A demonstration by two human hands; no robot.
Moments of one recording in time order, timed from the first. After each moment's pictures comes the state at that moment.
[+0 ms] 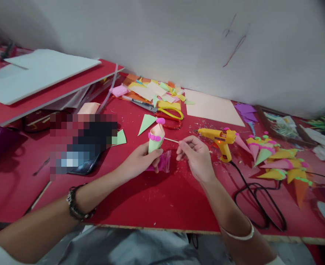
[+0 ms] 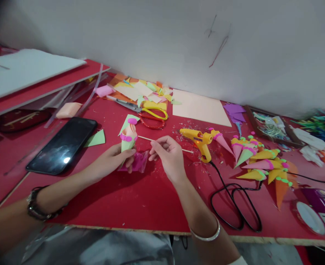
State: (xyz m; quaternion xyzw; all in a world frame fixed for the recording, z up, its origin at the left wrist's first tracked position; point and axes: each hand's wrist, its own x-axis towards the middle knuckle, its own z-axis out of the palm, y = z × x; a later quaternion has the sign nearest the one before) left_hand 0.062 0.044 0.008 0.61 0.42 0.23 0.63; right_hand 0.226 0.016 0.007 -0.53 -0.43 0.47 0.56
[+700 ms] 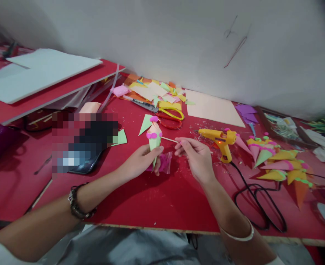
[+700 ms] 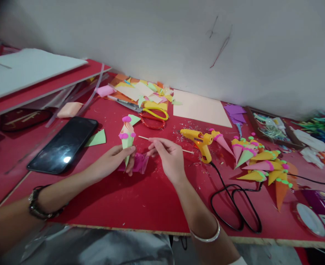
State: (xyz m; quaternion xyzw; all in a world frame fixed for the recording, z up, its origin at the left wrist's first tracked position) left_hand 0.061 0.044 0.011 0.63 0.40 0.22 0.63; right_hand 0.225 0.015 0.008 -0.52 -0.46 0.44 0.56
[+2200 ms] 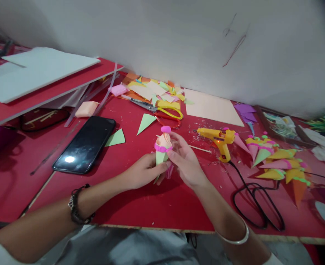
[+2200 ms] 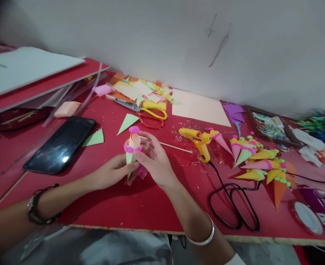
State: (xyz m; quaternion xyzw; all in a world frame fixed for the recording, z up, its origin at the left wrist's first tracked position) left_hand 0.067 0.031 0.006 0.69 0.29 0.19 0.63; right_hand 0.205 0.009 0.009 -0.39 -0.46 0.58 0.54
